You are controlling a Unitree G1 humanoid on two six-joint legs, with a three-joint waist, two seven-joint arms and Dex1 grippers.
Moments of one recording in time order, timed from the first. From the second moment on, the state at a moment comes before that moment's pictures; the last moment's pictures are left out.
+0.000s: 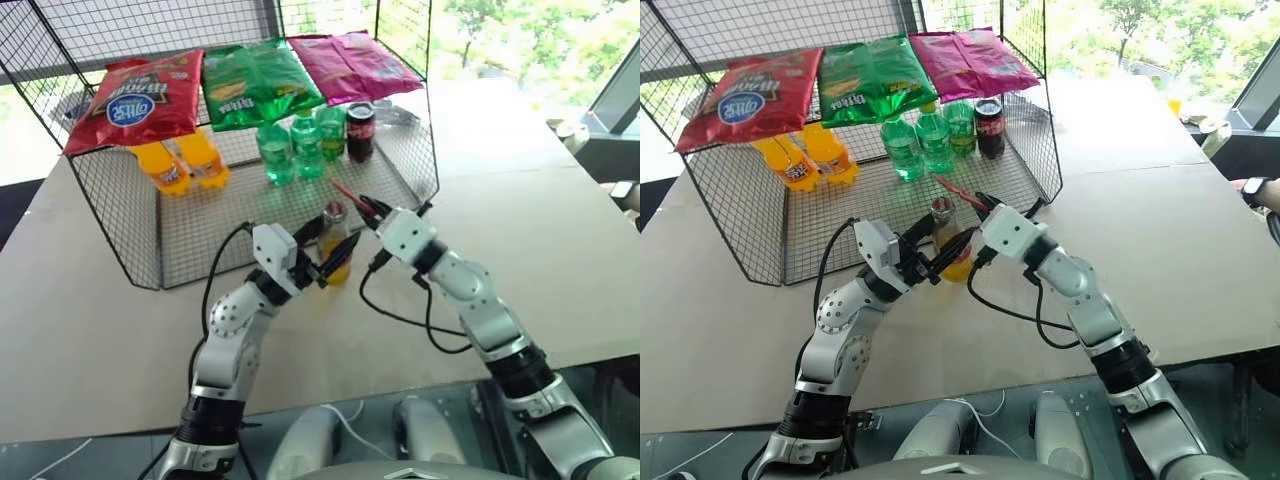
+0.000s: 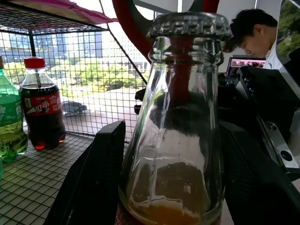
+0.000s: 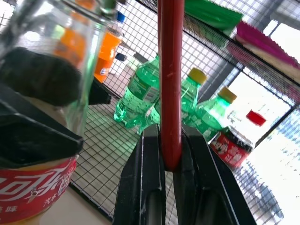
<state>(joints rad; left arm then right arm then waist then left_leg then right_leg) -0.16 0.24 -0.05 -0.15 -0.36 -0.07 -0.70 -0.44 -0.27 0.35 0.02 -0.20 -0.24 0.33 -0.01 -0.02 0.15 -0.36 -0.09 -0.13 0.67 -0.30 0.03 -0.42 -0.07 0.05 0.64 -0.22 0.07</state>
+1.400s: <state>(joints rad) -0.19 0.25 -0.05 -0.14 -0.36 -0.05 -0.69 -0.71 -0.49 0.35 0.30 -0.70 -0.69 -0.01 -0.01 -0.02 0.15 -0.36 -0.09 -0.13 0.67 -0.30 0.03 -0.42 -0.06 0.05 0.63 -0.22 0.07</state>
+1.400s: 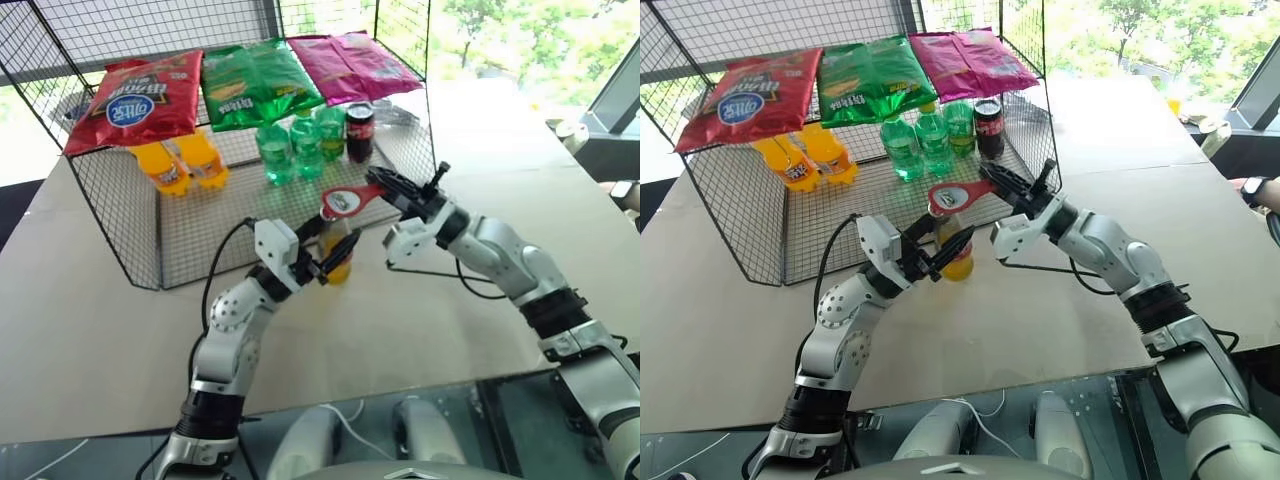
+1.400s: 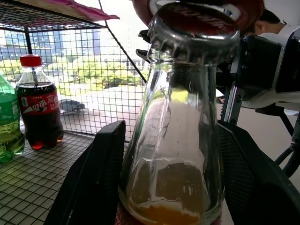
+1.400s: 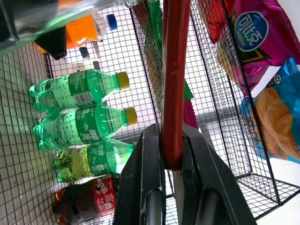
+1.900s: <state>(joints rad) -0.19 0.25 -0.05 -0.14 -0.36 -0.04 -0.69 -0.71 -0.49 0.35 0.30 -0.70 -0.68 -0.01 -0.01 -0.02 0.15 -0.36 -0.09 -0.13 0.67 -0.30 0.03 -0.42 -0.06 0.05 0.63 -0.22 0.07</state>
